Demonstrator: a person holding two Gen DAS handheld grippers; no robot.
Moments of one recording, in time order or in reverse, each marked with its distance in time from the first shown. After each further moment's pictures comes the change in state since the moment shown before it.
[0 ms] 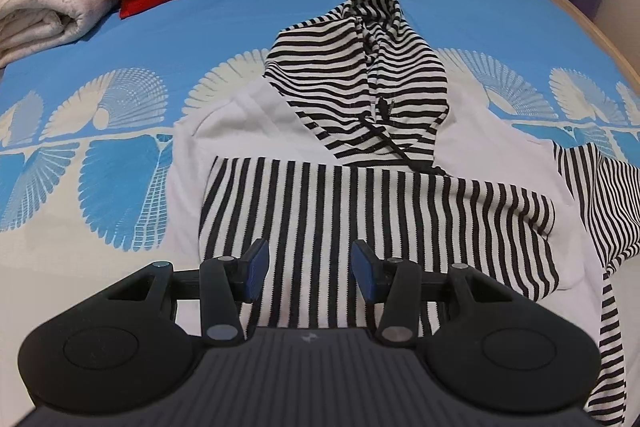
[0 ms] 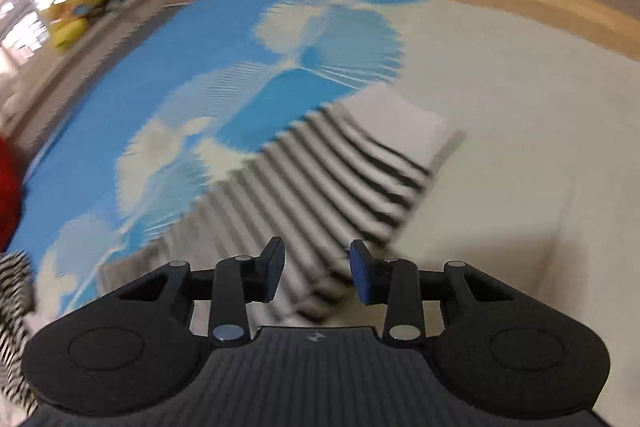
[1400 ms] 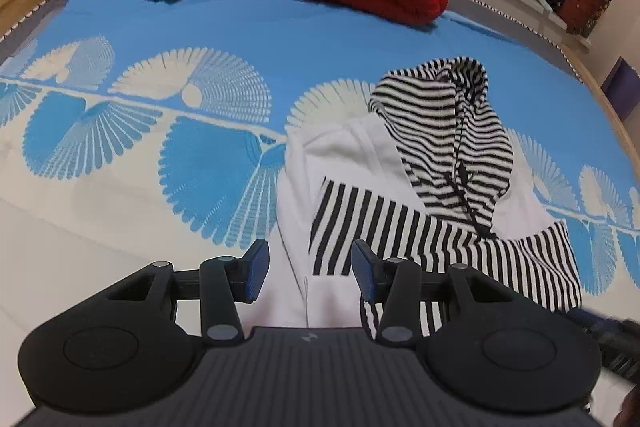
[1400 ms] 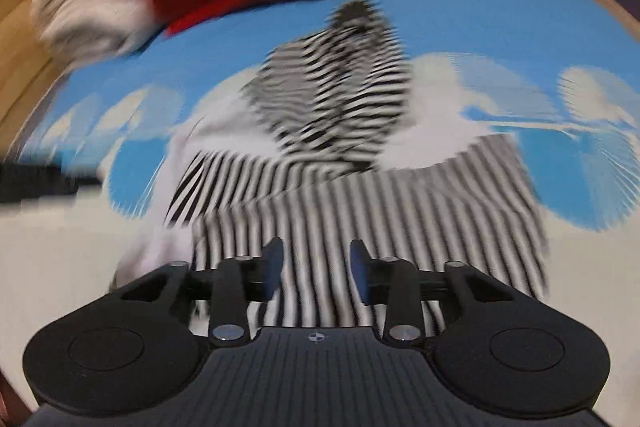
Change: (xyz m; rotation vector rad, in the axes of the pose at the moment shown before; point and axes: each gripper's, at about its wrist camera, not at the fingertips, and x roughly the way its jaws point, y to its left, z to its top) left arm -0.036 0.125 -0.009 -0.259 -0.032 -0.010; right arm -0.148 0.277 -0.229 -0.813 0.240 0.444
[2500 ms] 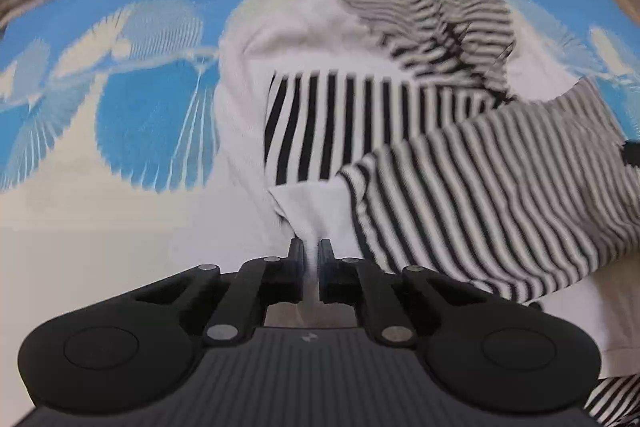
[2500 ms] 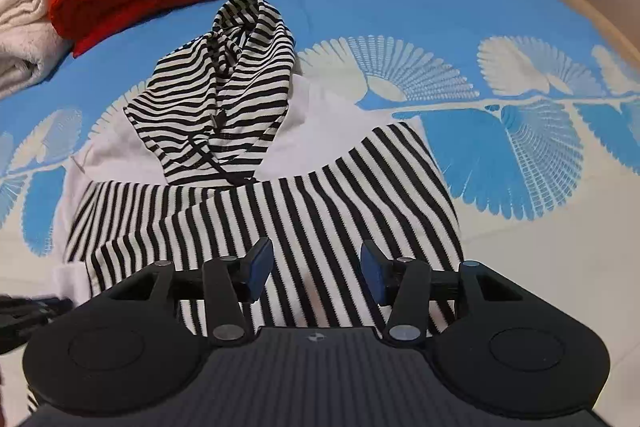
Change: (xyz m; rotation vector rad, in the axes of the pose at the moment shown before) left arm 0.071 -0.036 -0.057 0.284 0.137 0.034; right arm 0.039 -0.056 0.009 0.074 0.021 -0.195
